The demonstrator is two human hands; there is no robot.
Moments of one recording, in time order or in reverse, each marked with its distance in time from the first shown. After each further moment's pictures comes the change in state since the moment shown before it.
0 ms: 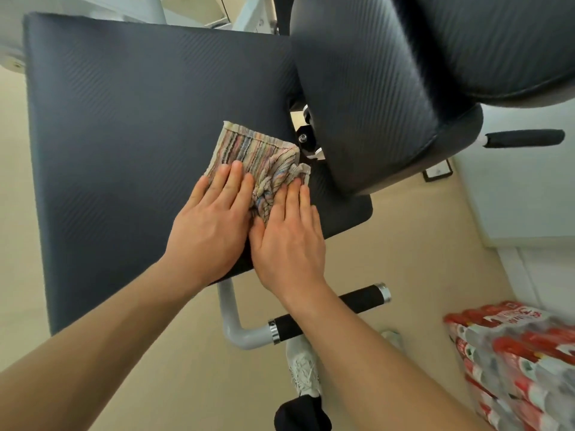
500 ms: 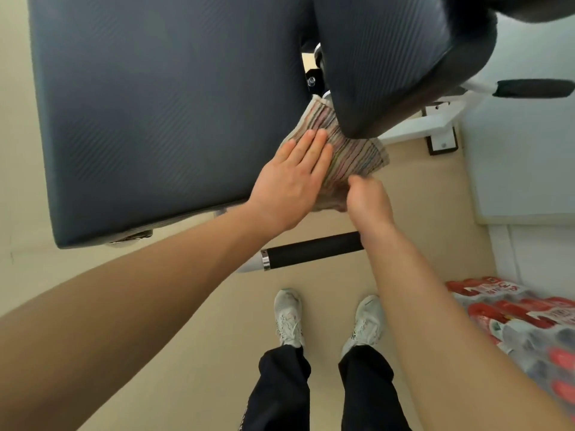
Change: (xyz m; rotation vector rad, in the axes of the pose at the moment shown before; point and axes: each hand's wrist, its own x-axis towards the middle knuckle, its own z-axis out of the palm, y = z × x) left_hand 0.017 0.102 0.025 0.035 -0.010 0.184; right_hand -0.014 0.091 -0.049 0.767 -0.118 0.719
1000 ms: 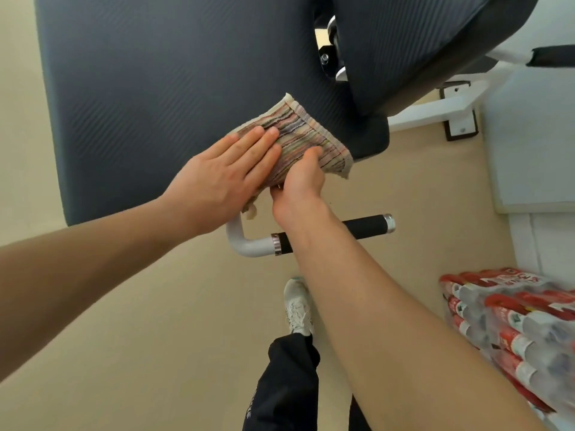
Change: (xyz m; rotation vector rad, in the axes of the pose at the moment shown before) left_hand -0.088 -0.083 -0.008 0.169 -0.033 0.158; right_hand -0.021 -0.010 0.121 0.931 -0.197 0.293
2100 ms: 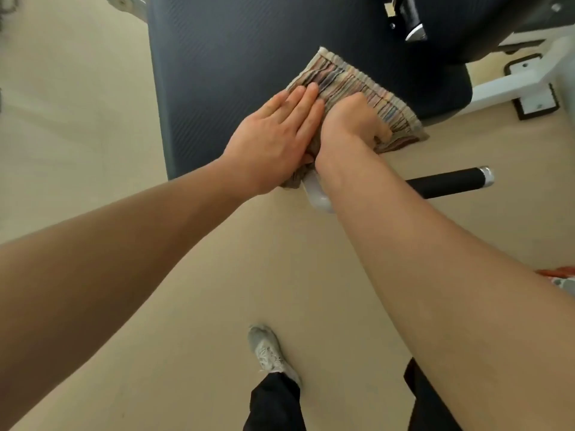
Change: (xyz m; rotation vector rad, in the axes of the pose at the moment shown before) left_hand -0.041 -0.015 0.009 0.152 0.003 -0.096; right_hand -0.017 0.044 0.052 -0.015 0.157 -0.342
